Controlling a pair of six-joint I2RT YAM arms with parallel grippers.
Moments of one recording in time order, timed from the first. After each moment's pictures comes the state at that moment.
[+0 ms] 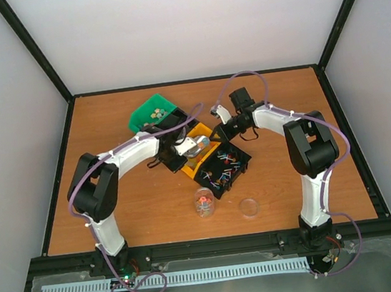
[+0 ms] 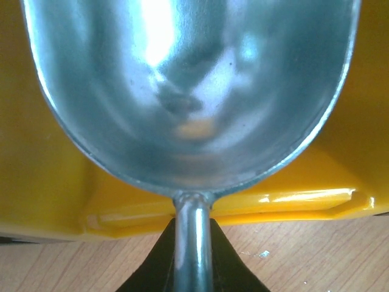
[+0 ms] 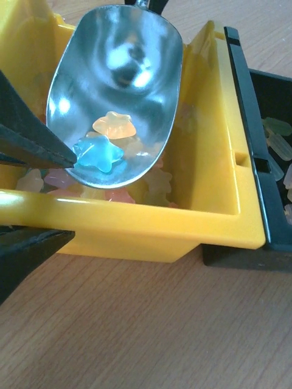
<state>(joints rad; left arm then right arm) -0.59 1.83 1.28 -0.82 0.06 0.32 0.36 1.99 1.36 -0.44 -0.67 -0.18</state>
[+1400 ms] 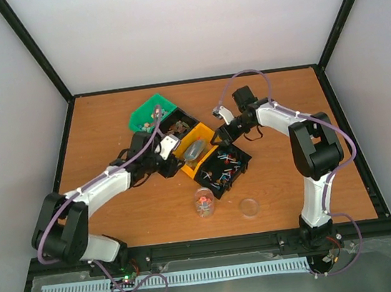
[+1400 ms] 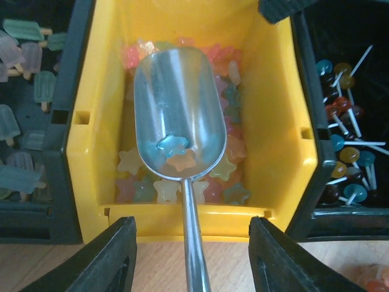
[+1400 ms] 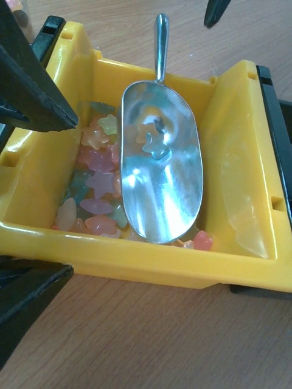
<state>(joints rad) -0.46 1.44 0.77 -0.17 0.37 0.15 0.34 1.95 1.37 -0.59 -0.71 -0.27</state>
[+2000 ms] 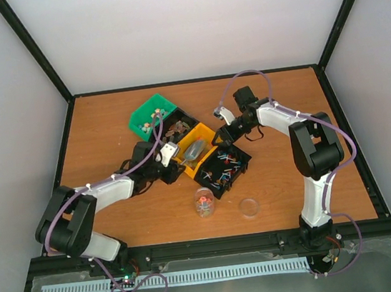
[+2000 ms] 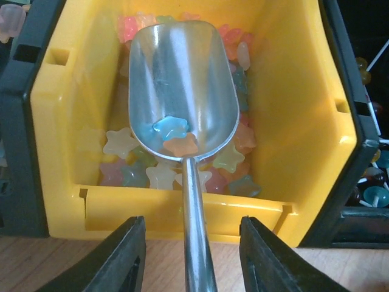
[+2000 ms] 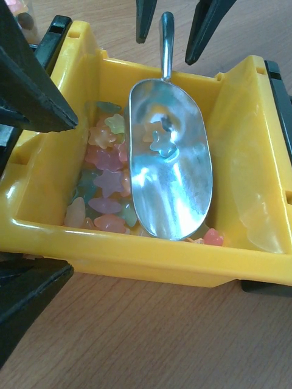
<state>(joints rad) -0.46 1.46 0.59 0.11 0.38 0.06 0.33 1.95 1.37 -0.61 -0.71 -0.27</state>
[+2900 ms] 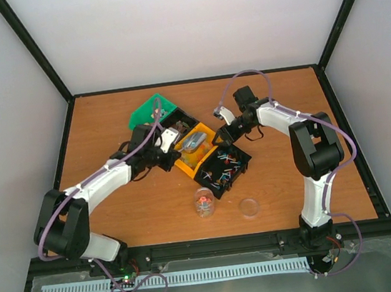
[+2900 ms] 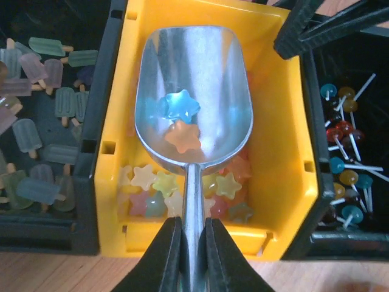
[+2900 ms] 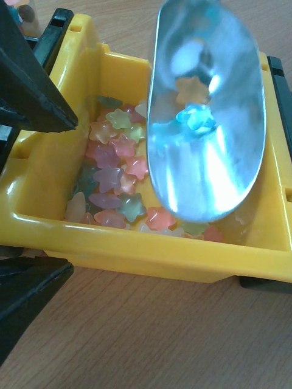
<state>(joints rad) -0.46 1.46 0.82 -0.18 0.35 0.09 0.33 1.95 1.37 -0.61 -0.69 -0.29</state>
